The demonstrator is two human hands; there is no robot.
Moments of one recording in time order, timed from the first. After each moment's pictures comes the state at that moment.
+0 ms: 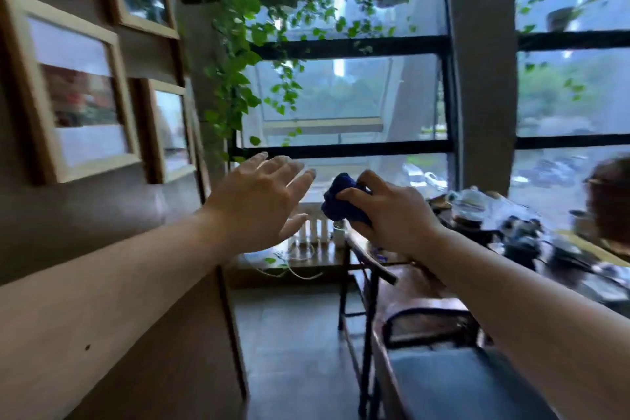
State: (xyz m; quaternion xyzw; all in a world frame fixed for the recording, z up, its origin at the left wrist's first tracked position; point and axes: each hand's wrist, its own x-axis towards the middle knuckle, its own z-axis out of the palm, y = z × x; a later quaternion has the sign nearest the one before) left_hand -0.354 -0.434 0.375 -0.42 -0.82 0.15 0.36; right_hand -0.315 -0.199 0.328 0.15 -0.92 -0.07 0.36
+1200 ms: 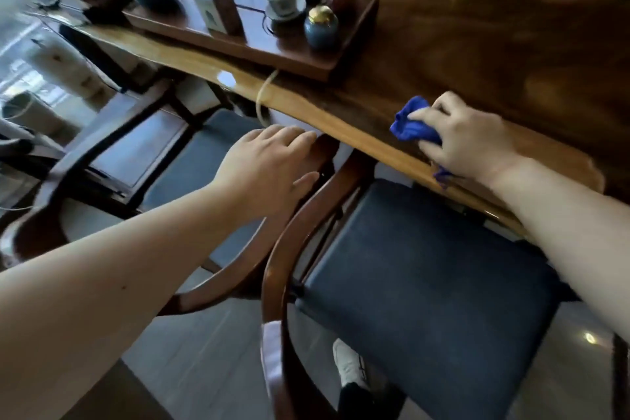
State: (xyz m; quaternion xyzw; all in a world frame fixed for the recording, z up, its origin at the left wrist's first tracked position) left_hand -0.049 0.022 0.031 -0.78 -0.63 0.04 0.00; right_hand 0.228 0.151 -0.033 -0.44 -0.89 0.03 0.14
